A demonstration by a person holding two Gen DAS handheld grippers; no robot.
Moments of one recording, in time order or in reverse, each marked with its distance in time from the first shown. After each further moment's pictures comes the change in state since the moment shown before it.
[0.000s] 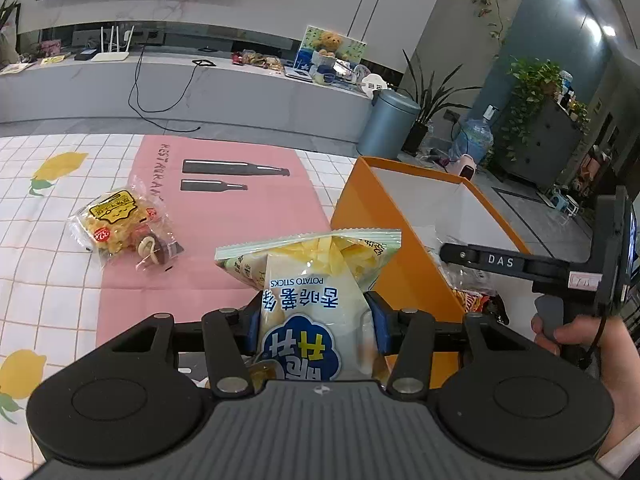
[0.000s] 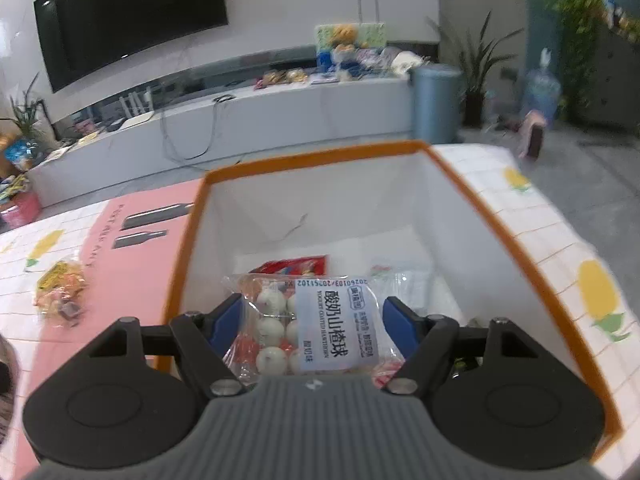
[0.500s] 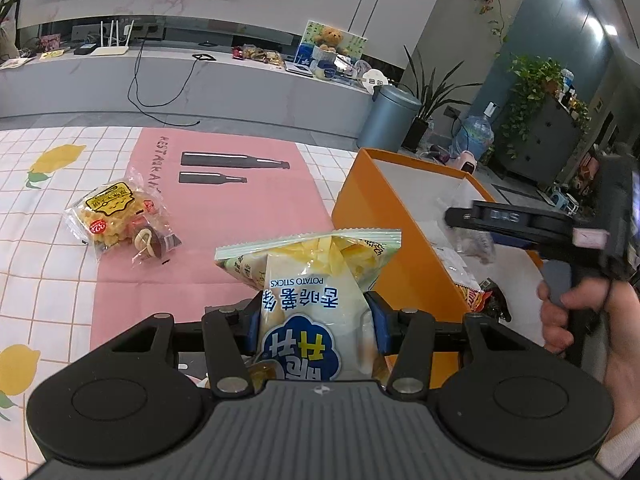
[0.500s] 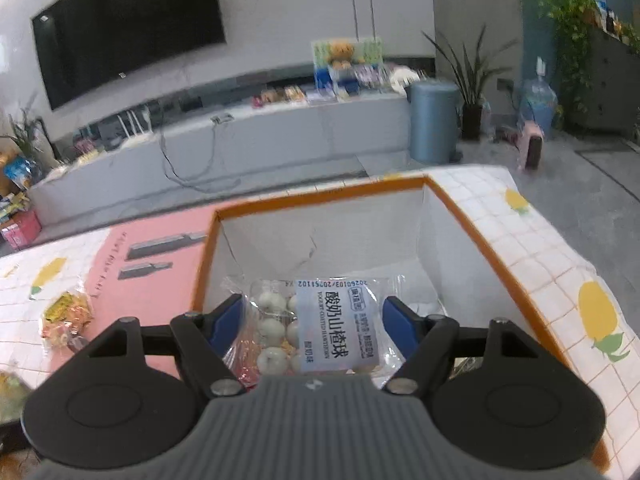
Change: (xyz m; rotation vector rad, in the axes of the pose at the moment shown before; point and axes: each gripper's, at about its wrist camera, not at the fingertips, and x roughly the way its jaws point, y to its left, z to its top) left arm 0.002 -0.001 -0.005 -0.005 0.016 -0.001; right arm 0.001 0.007 0.018 0.042 -0.011 -0.056
